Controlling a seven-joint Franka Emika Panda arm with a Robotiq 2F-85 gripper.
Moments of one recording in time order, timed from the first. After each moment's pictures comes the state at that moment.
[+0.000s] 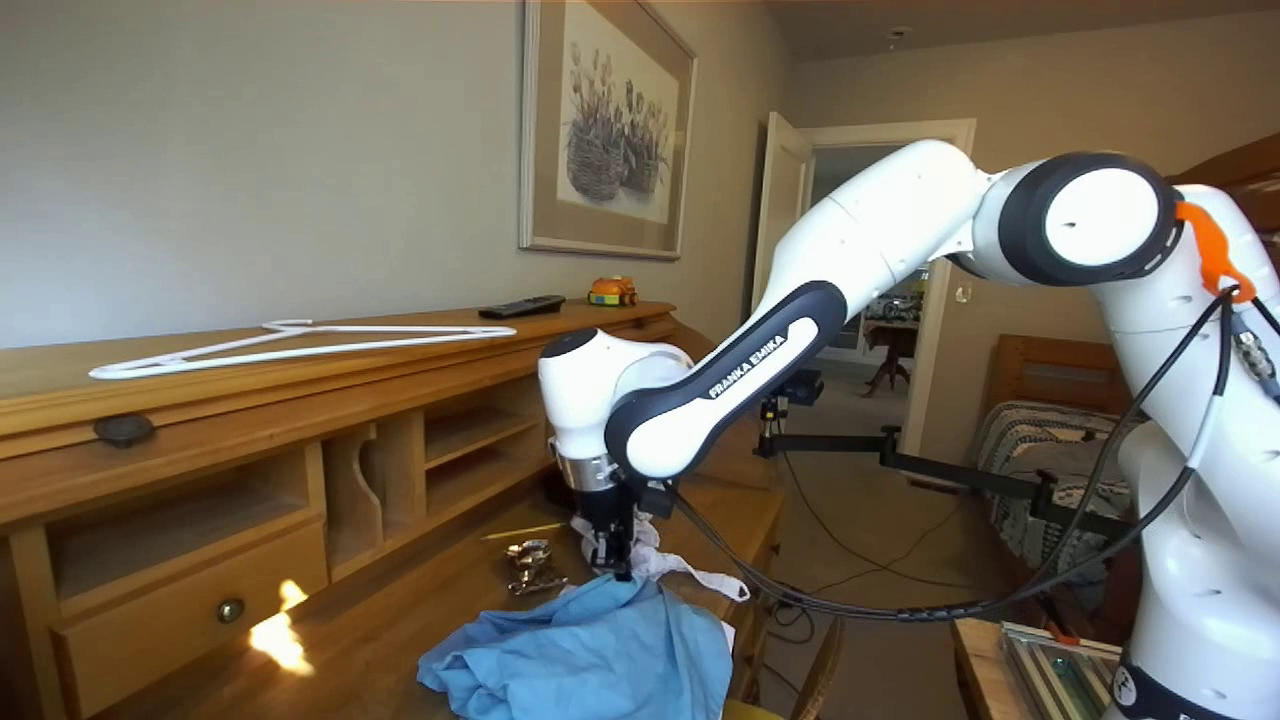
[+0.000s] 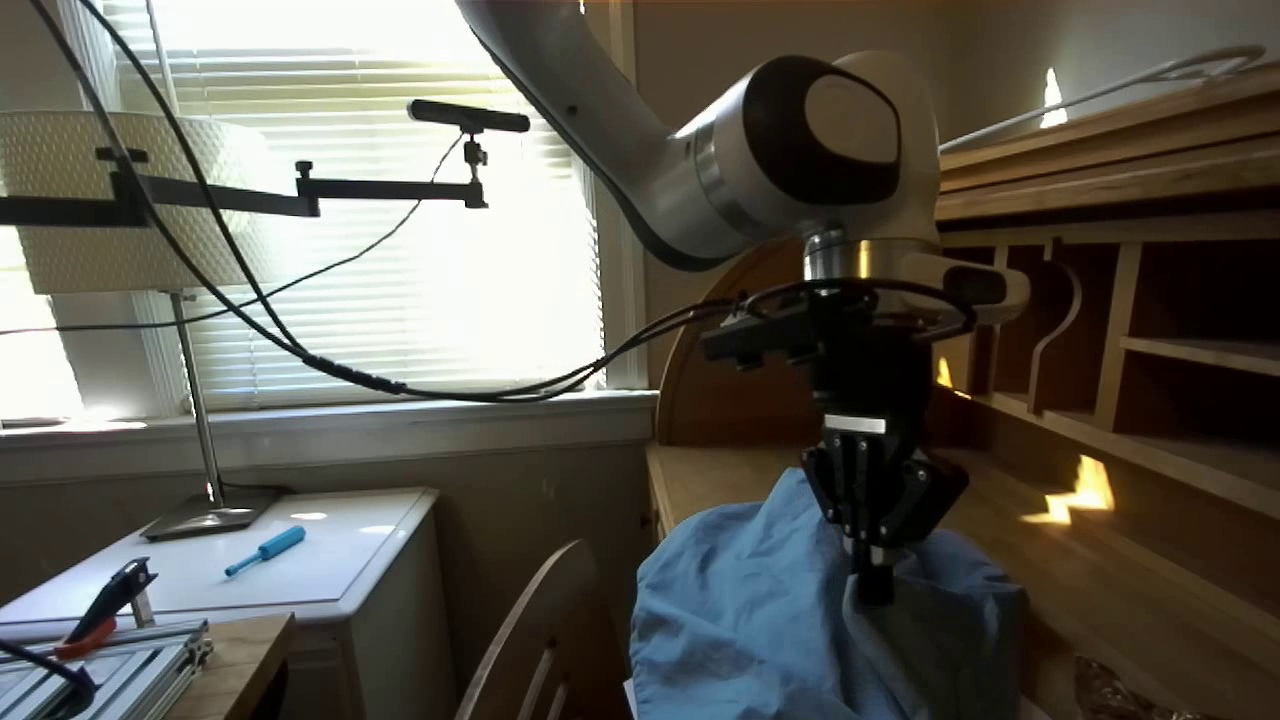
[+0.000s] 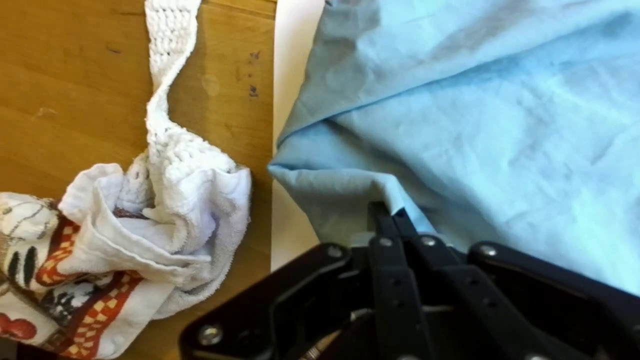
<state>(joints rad) 0.13 0.49 -0.04 -1.79 -0.31 2.12 0.20</state>
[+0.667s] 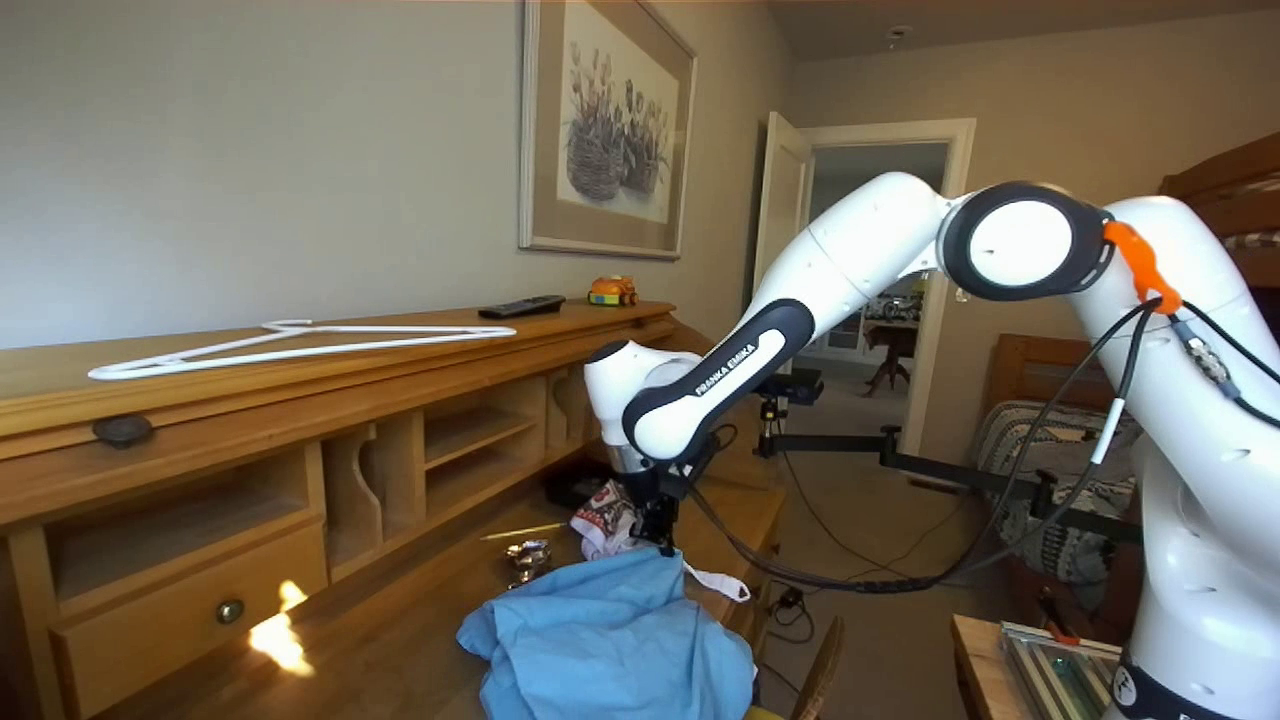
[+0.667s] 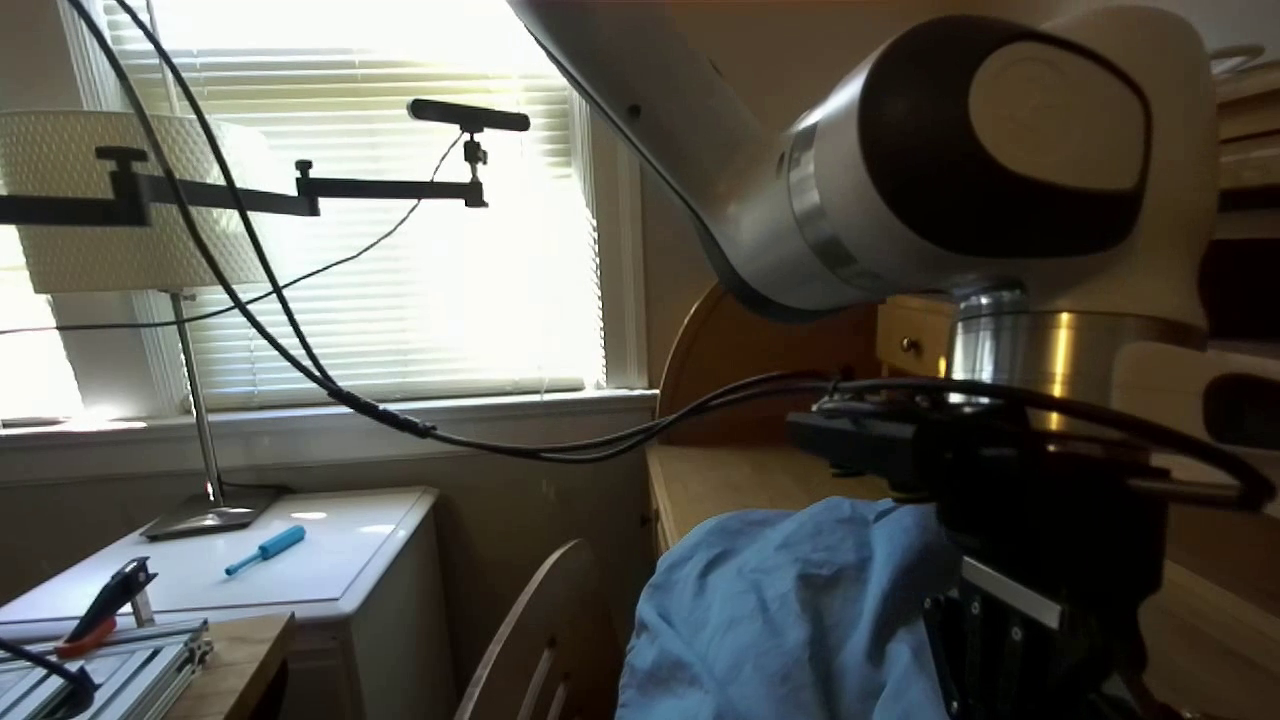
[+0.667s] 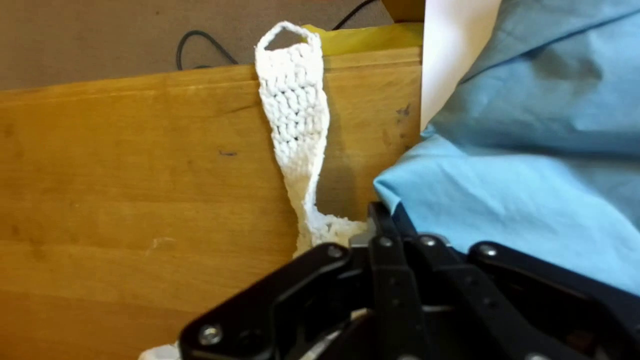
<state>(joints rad) -0.01 0.55 -0.13 -1.78 -0.25 2.11 0.24</state>
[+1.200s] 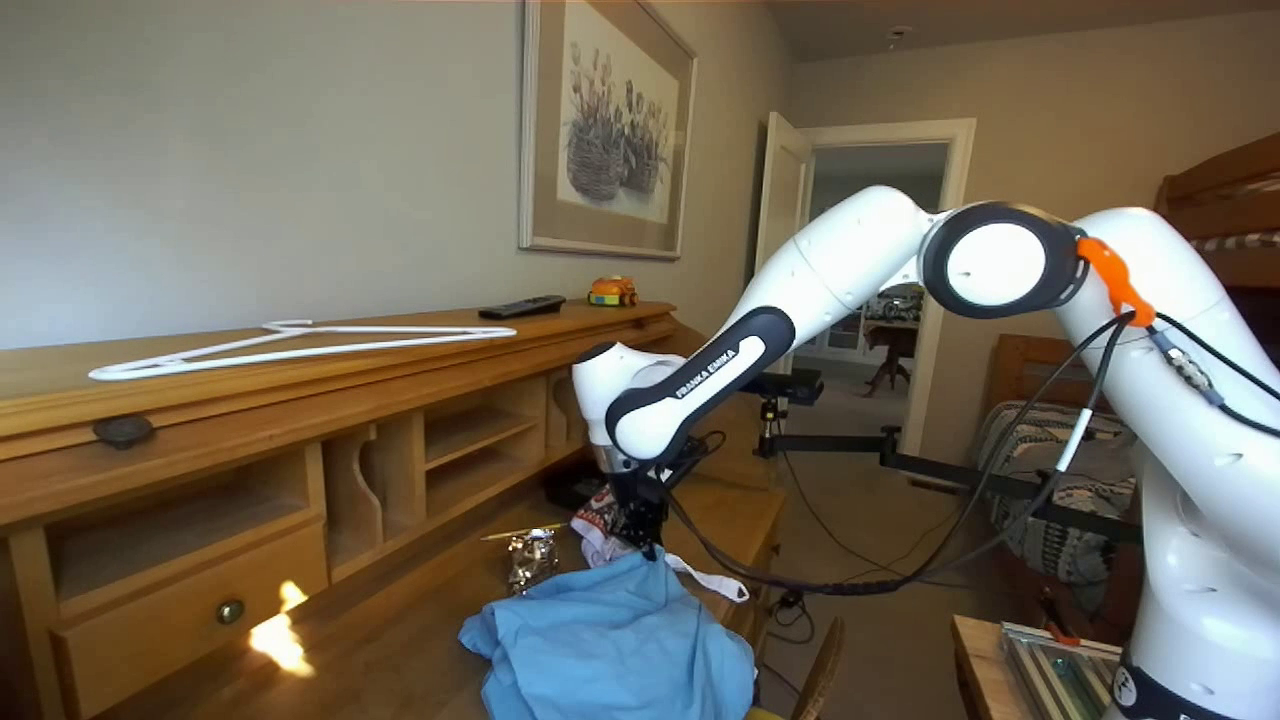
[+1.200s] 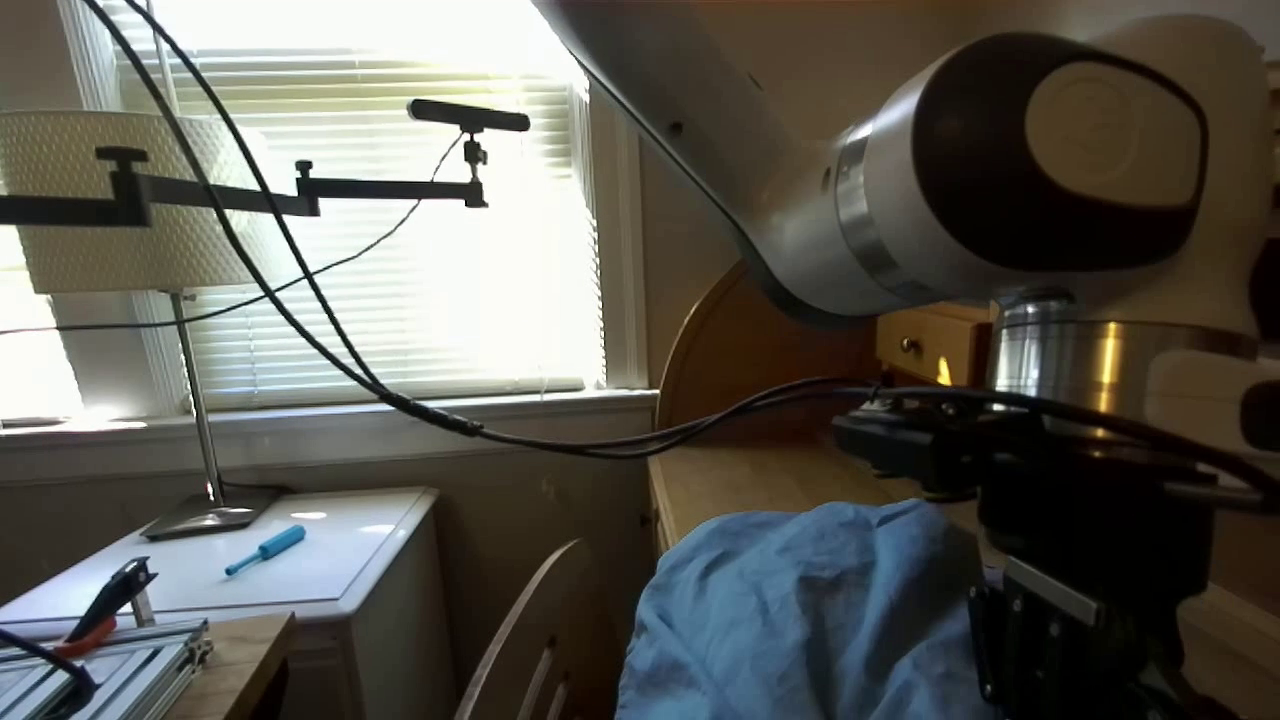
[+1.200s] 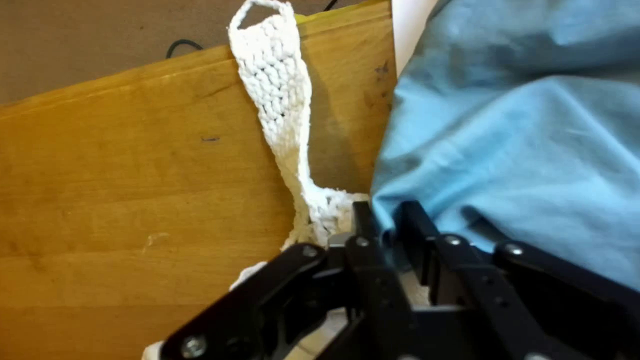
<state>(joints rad) -0.01 0.62 -0.13 -1.67 -0.21 2.09 0.34</state>
